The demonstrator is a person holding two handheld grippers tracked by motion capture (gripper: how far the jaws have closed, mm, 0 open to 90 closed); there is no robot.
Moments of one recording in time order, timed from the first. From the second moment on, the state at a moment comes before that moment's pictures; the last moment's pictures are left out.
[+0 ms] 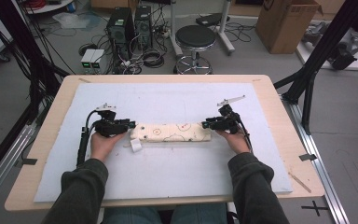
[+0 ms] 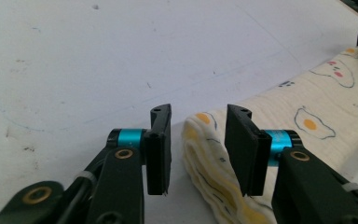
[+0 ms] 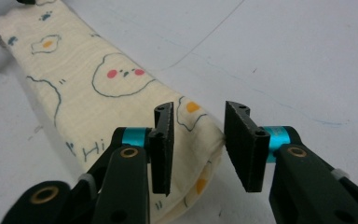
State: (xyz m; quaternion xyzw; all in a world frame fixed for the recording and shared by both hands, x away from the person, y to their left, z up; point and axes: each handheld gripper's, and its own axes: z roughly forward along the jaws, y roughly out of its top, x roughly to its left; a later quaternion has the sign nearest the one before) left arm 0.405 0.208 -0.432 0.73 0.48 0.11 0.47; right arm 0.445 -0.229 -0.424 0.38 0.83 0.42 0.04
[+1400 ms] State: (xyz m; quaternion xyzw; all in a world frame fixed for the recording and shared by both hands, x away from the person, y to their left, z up) left arm 0.378 0.219 -0.403 0.74 0.44 0.12 0.49; right arm 0.418 -0.230 -0.395 0.37 0.80 0.46 0.07
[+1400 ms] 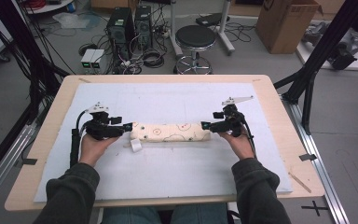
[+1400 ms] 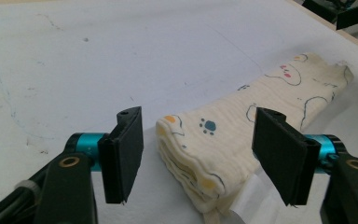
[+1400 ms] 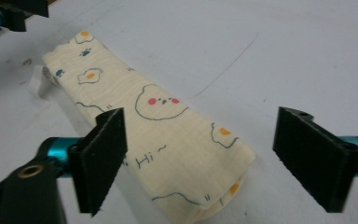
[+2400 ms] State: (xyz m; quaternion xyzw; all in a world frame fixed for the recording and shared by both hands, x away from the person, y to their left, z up) left arm 0.361 0.221 -0.391 0.76 0.41 0.13 0.49; right arm 0.405 -0.230 -0.386 0.36 0.81 0.46 0.08
